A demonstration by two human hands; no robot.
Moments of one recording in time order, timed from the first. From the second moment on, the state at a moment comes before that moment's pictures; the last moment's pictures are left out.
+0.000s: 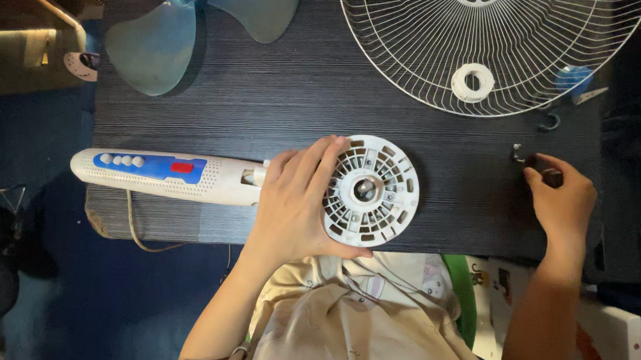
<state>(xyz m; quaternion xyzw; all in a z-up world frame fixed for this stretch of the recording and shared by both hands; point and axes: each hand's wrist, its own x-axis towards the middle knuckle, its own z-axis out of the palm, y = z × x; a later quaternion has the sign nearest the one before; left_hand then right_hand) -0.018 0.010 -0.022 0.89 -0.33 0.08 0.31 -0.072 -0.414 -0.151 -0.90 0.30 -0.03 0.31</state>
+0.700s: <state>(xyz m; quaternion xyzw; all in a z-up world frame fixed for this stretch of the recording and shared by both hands) -0.037 0.019 -0.040 0.89 -0.32 0.09 0.31 -0.118 -0.333 -0.094 -0.94 0.10 -0.16 0.29</state>
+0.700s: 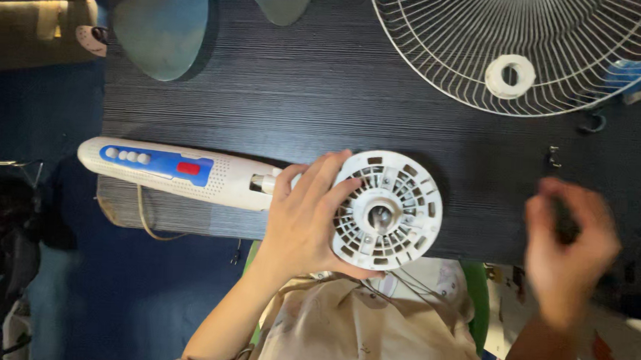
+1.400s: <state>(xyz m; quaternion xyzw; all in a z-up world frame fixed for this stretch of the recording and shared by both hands) 0.012 0.031 -0.040 0.84 -0.29 0.04 0.46 -0.098 -0.217 -0.066 -0.80 -0.03 -0.01 0.59</state>
